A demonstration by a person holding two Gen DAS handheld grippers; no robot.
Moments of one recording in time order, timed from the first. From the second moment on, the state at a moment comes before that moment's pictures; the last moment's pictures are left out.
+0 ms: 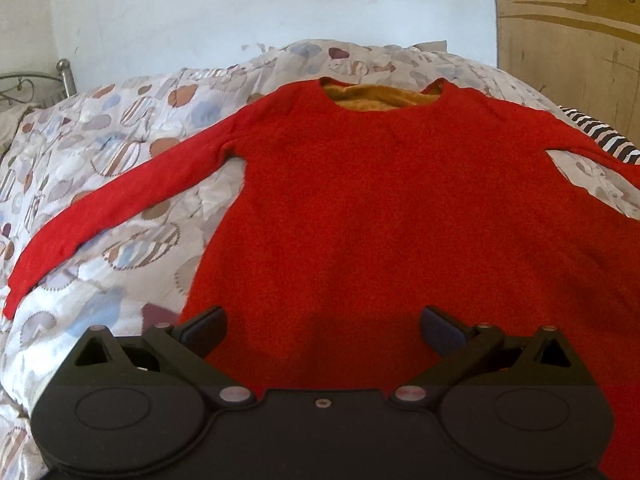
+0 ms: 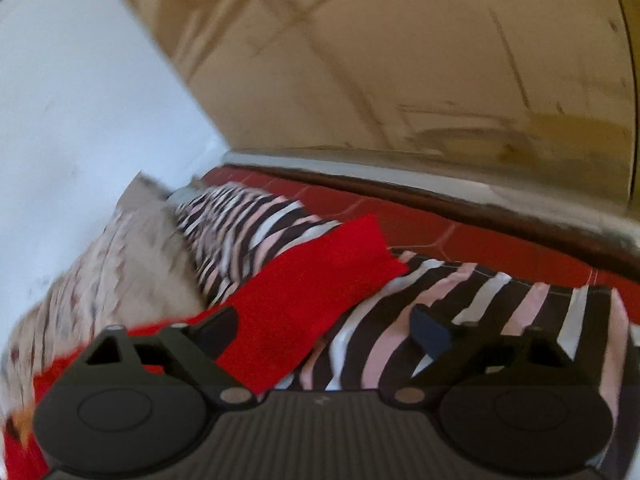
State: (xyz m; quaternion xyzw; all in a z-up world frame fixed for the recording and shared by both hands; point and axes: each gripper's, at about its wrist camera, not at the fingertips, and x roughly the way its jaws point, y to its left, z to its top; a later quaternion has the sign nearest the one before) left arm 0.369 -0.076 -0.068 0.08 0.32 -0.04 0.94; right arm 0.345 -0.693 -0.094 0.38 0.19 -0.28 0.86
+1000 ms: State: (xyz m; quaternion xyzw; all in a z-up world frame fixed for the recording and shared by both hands) left arm 0.339 -0.001 -0.022 -0.04 0.29 0.01 0.96; right arm 0.420 -0.494 0.118 0.12 0.04 -0.08 0.99
